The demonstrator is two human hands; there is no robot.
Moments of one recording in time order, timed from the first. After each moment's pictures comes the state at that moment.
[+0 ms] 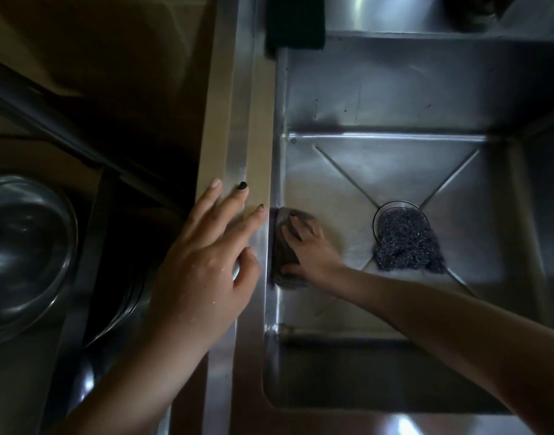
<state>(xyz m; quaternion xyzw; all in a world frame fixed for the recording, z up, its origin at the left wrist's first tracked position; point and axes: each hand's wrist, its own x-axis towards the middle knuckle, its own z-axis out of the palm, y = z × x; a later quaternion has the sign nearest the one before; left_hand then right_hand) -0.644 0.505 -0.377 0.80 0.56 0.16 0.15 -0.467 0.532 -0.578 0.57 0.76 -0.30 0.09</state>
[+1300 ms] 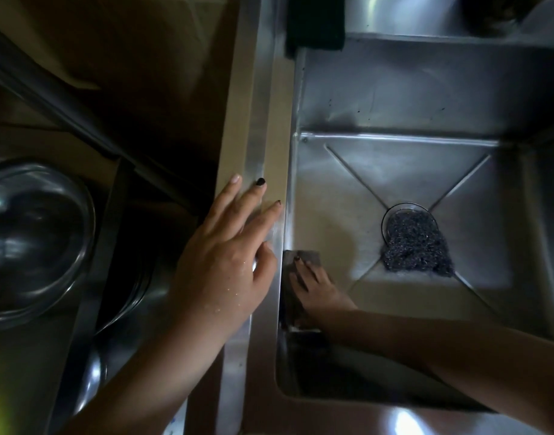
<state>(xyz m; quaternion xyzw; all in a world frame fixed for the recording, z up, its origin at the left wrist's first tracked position) -0.644 0.503 -0.381 0.79 0.57 0.18 0.13 -0.472 0.452 -0.577 0.47 0.82 -0.27 0.19</state>
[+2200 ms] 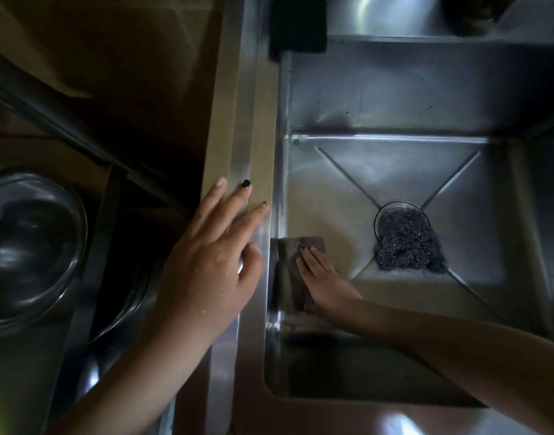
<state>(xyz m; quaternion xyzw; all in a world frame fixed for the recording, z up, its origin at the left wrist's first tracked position) -0.643 0.502 -0.378 0.79 0.58 0.14 0.14 -0.453 0.473 -0.566 0.53 0.76 -0.33 0.17</state>
